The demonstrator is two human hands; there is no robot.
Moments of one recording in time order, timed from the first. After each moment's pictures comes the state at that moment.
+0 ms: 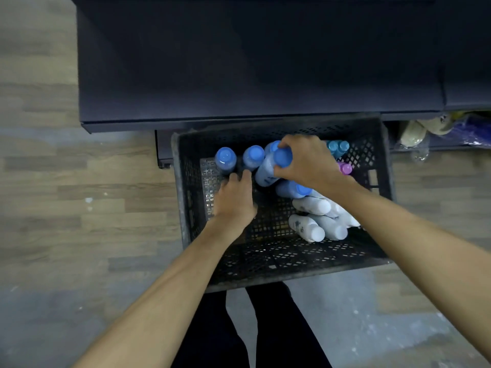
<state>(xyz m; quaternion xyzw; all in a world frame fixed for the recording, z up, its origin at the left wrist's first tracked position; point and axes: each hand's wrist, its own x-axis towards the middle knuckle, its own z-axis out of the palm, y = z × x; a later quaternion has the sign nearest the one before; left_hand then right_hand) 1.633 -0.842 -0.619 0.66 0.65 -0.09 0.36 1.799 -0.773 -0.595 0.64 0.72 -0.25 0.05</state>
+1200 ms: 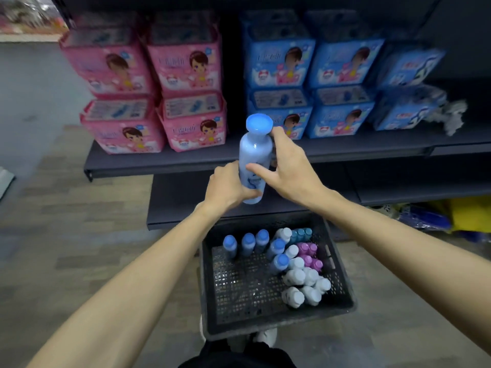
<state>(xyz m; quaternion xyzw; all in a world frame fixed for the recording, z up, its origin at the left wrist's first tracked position) 1.617 -0.759 -0.307 0.69 0.63 0.19 0.30 1.776 -0.767 -0.262 0.52 0.76 -0.21 -0.32</state>
